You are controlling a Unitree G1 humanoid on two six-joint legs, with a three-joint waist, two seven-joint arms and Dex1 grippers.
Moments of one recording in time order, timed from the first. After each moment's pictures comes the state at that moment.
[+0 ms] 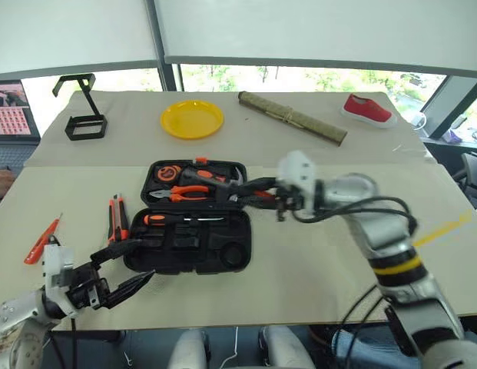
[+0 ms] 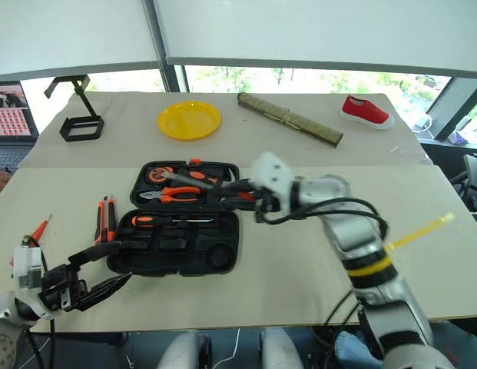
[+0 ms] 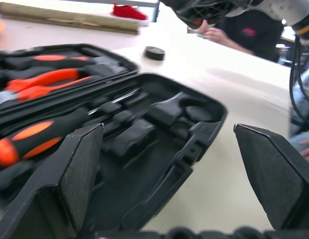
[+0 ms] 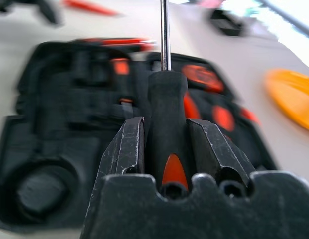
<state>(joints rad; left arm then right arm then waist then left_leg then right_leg) 0.36 0.62 0.51 -0.22 -0.72 0.15 -1.22 -0.72 -0.46 0.37 -0.06 0.19 0.35 1.04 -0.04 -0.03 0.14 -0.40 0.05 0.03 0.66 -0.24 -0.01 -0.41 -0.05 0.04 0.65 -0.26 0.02</state>
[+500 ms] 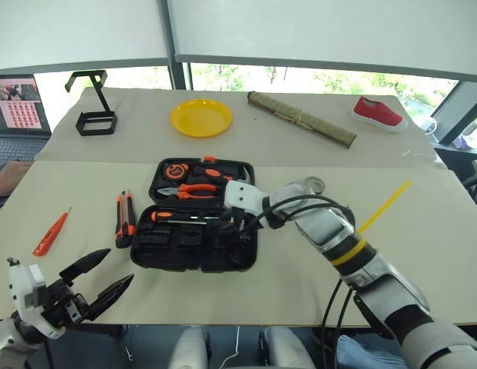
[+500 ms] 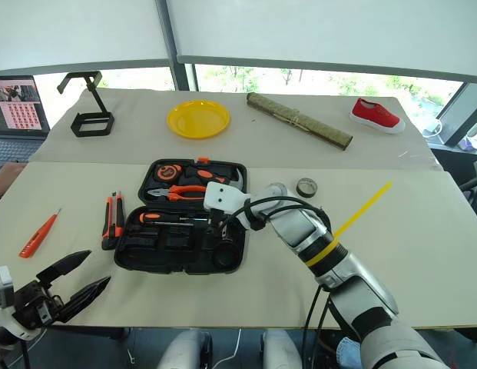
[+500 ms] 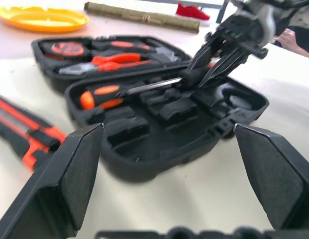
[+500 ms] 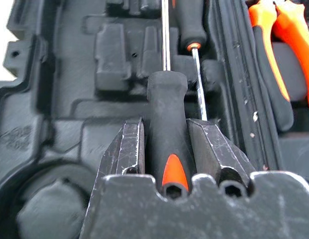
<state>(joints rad) 0.49 0.55 0.59 -0.29 -0.71 0.13 -1.15 -0.83 -0.32 0.56 0.13 0.02 0.56 1.00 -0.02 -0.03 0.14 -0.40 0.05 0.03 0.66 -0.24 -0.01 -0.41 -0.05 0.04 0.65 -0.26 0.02</state>
